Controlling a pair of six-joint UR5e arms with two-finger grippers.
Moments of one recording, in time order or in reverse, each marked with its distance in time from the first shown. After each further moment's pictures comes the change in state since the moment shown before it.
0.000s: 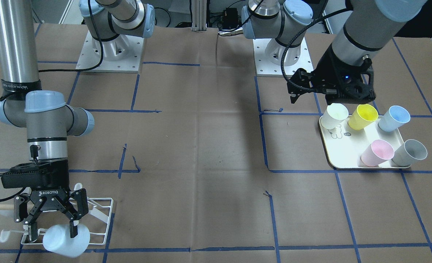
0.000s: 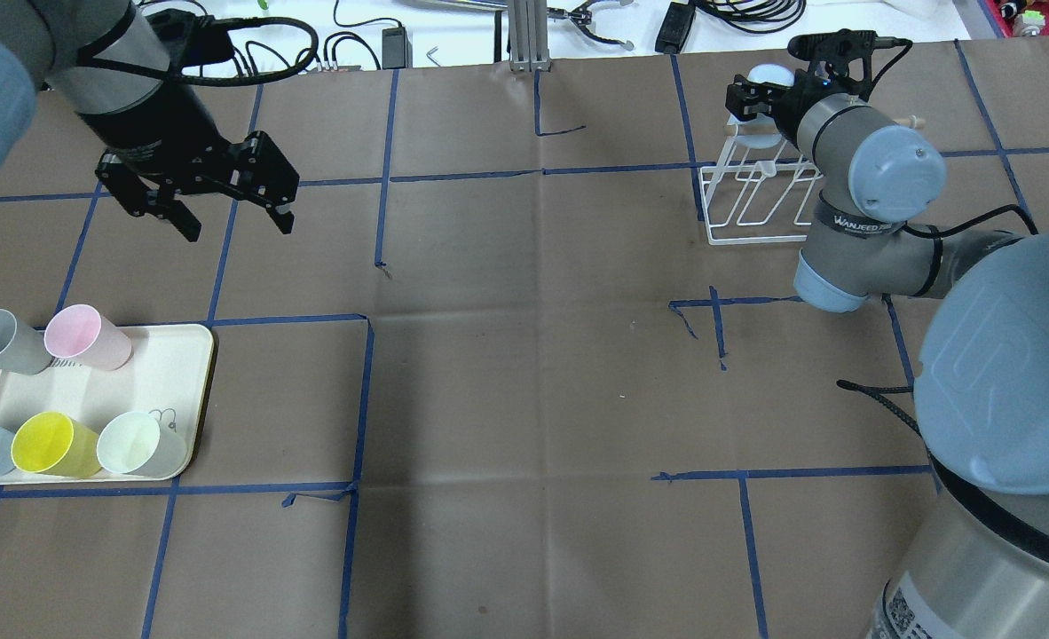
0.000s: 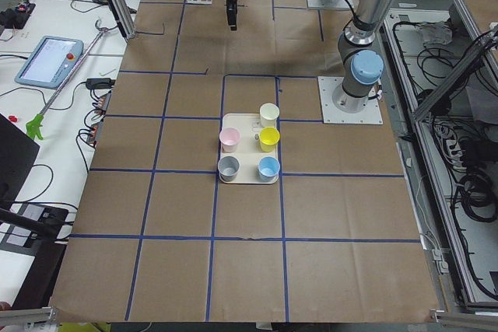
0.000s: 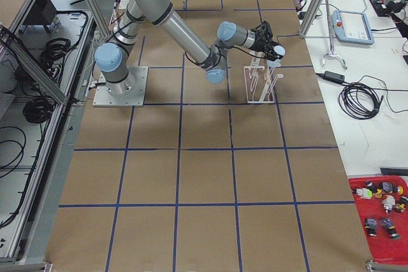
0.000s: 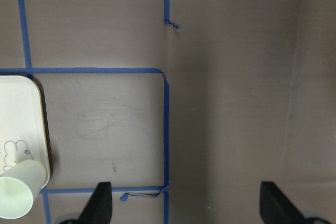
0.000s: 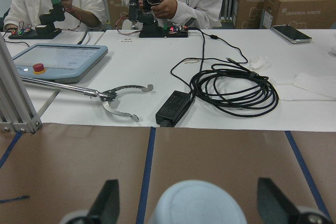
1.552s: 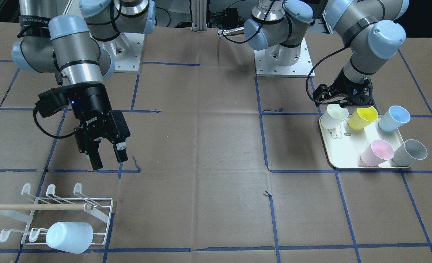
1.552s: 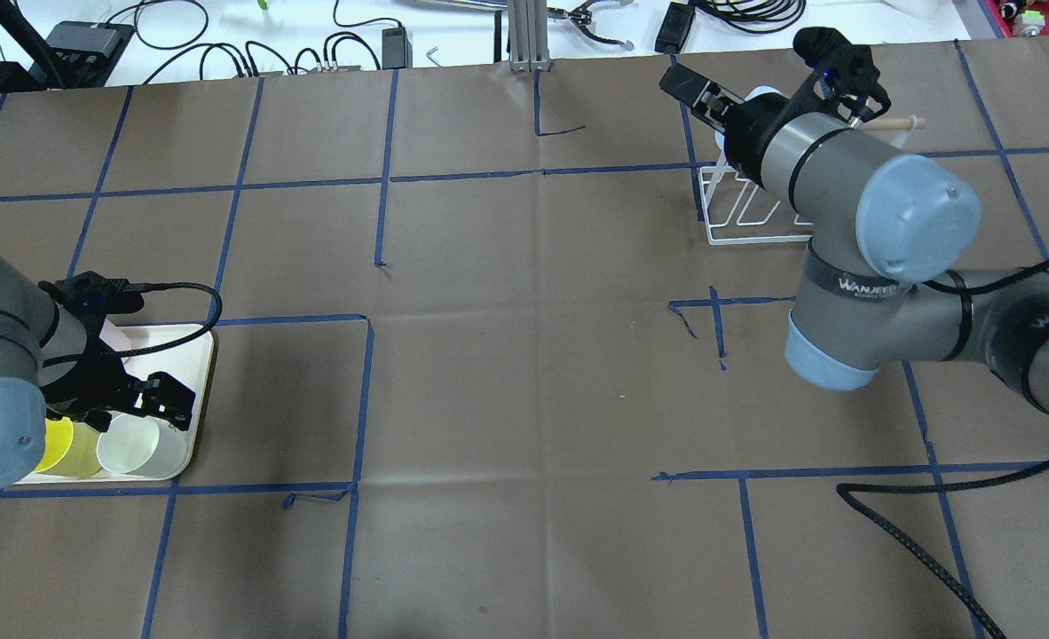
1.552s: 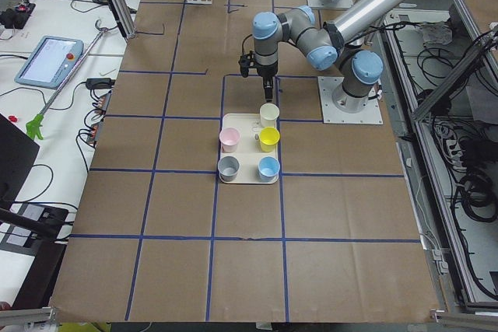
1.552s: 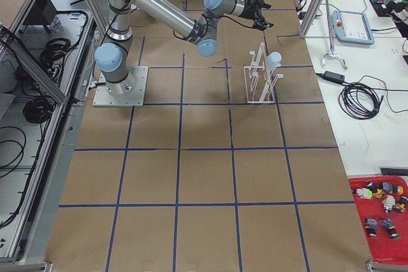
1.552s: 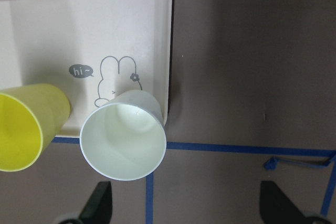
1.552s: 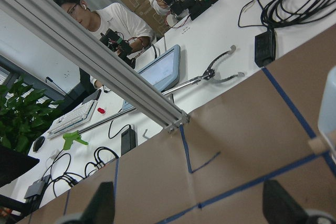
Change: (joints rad) left arm 0.348 0.154 -0.668 0.554 0.121 0.369; right arm 0.126 -0.424 0.297 0.150 0.119 0.783
